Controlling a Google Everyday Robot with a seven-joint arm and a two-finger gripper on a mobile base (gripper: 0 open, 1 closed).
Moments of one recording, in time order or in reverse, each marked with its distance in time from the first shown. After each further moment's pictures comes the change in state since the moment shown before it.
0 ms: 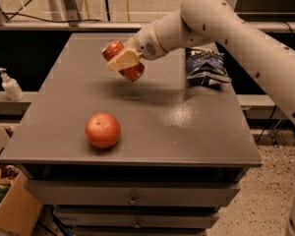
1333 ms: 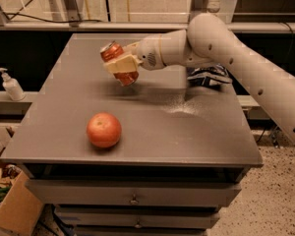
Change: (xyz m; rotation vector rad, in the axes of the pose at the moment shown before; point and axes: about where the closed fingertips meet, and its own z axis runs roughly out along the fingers) arm 0.000 0.004 0.013 -0.041 -0.225 0.082
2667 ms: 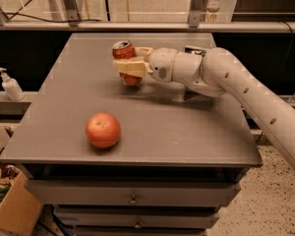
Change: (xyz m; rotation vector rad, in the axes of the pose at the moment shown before) arm 0.005 -0.013 -0.030 0.065 -0.323 0.011
